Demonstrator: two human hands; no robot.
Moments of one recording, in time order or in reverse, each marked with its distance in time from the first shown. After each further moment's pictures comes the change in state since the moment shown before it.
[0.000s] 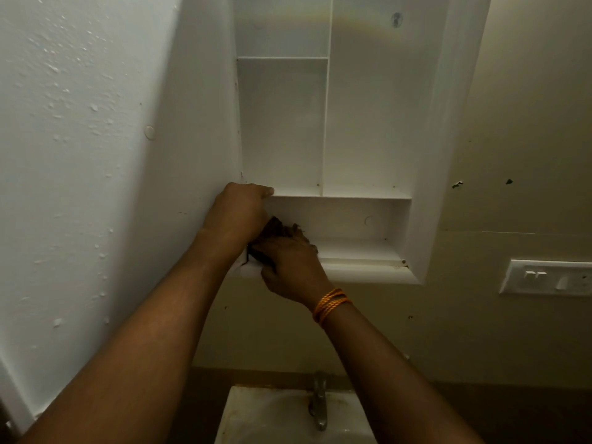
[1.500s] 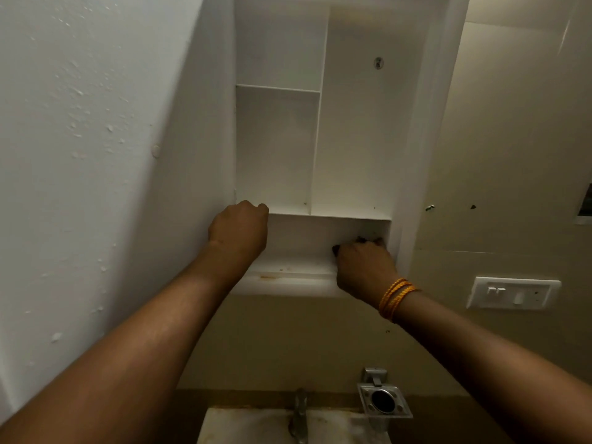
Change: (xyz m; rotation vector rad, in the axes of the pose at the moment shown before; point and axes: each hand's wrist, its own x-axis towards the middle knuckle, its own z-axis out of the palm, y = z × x) left_hand 0.003 0.006 0.009 0.542 0.055 0.230; right_hand -0.027 0.067 -0.105 -0.701 -0.349 0.320
